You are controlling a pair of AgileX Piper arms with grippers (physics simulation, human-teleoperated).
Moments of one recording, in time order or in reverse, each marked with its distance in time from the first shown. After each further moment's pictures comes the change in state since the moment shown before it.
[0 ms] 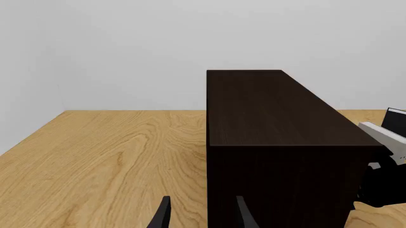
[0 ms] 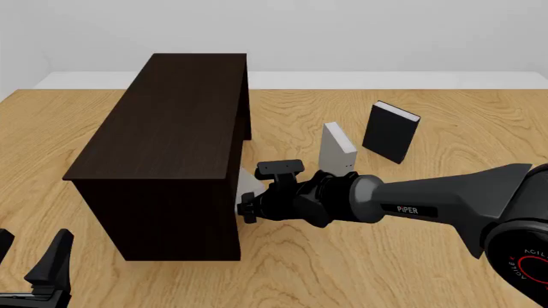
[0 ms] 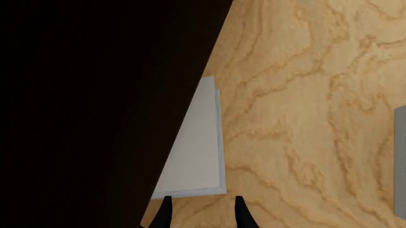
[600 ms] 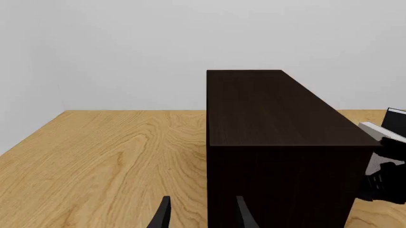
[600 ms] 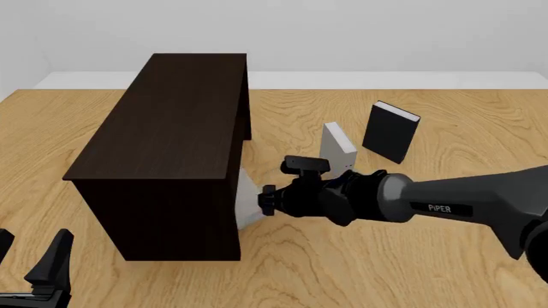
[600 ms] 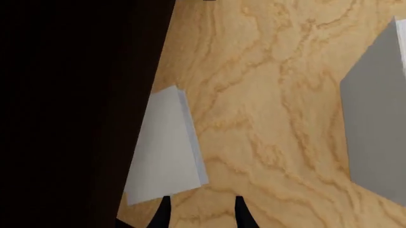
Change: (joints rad) left arm 0.000 0.000 0.000 0.000 0.000; right arm -0.078 -0.081 0.108 -0.049 -0.032
